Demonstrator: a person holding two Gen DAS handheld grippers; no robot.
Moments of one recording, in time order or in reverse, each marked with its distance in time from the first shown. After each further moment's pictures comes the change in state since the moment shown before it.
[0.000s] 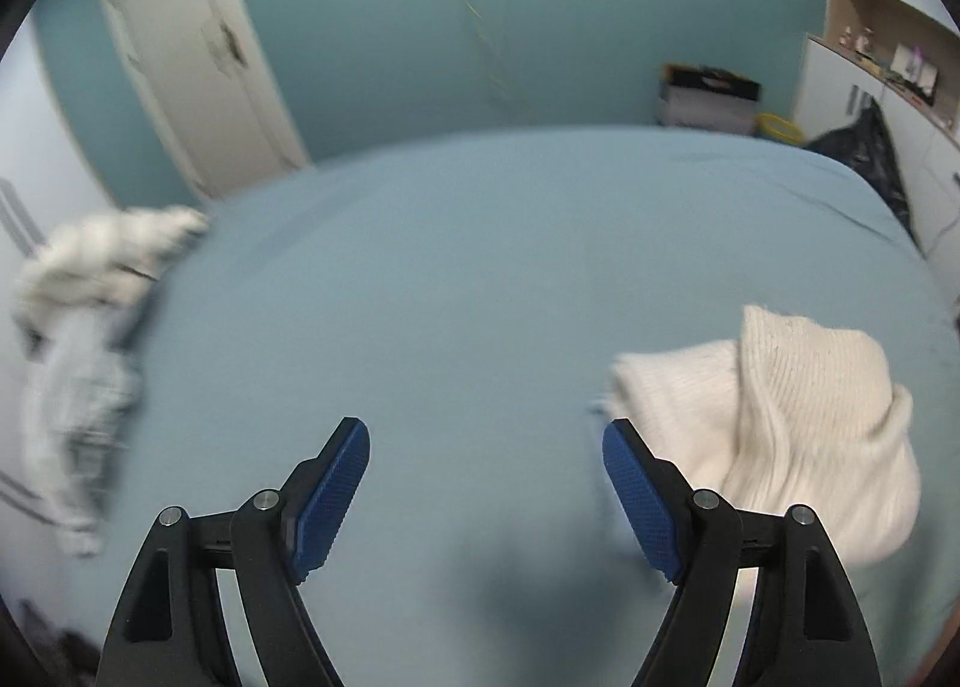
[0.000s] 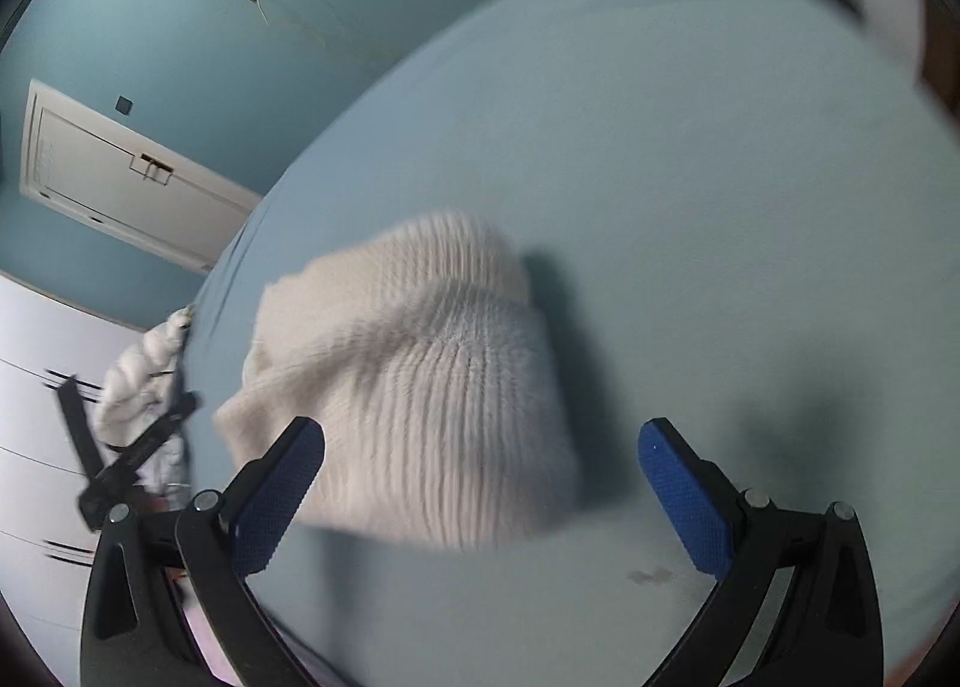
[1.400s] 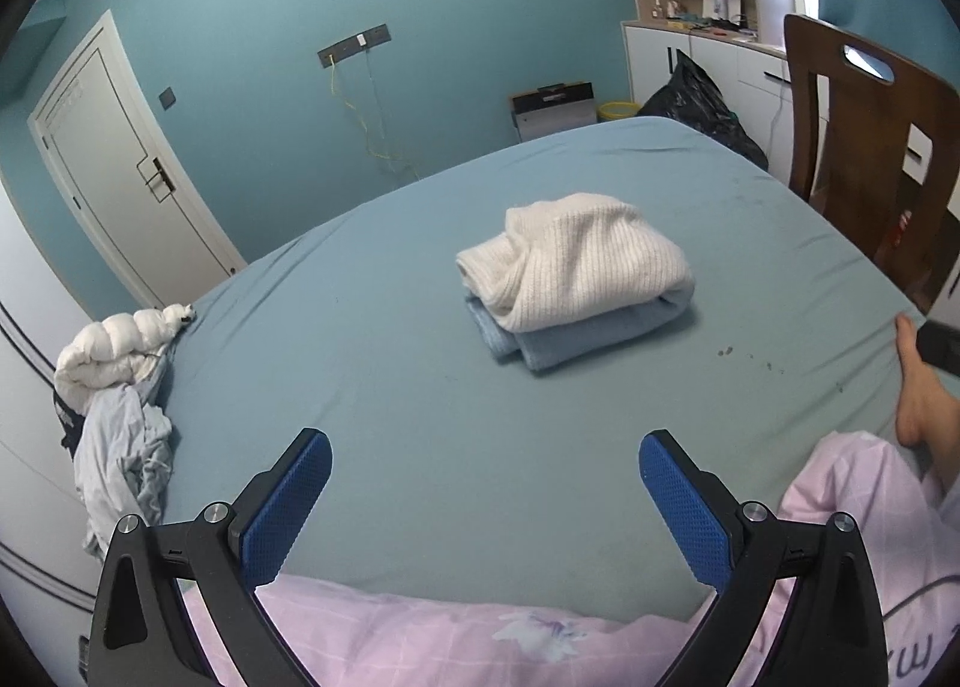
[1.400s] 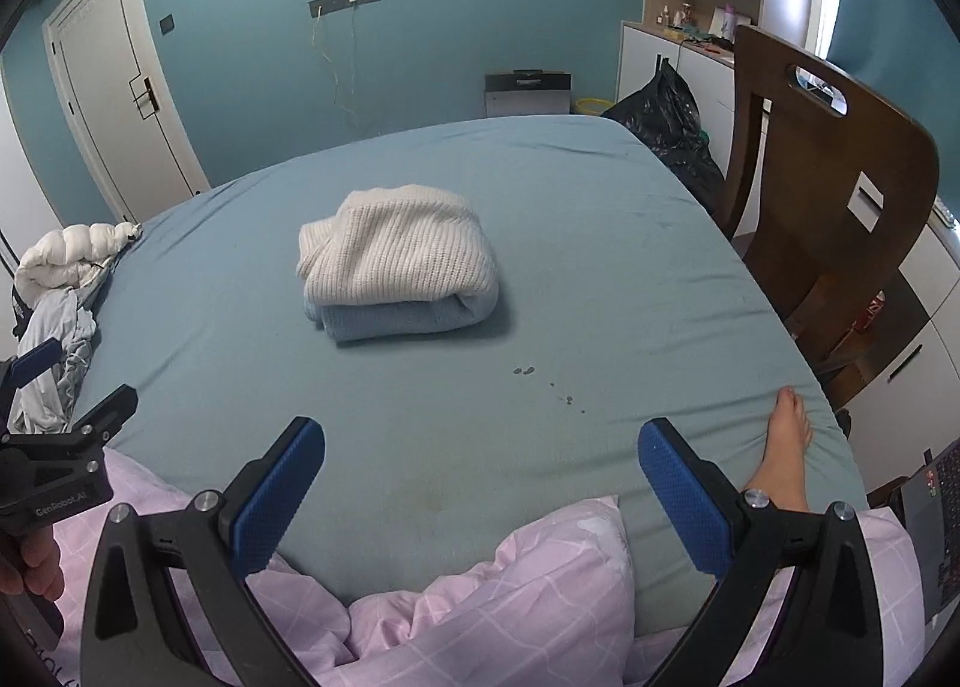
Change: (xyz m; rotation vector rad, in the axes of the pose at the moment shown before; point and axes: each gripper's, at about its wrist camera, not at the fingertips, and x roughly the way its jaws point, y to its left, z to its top) left arm -0.226 -0.066 -0.162 0.304 -0.125 -0.189; right arm -0.167 0.072 -0.216 -0.286 -0.273 -0.391
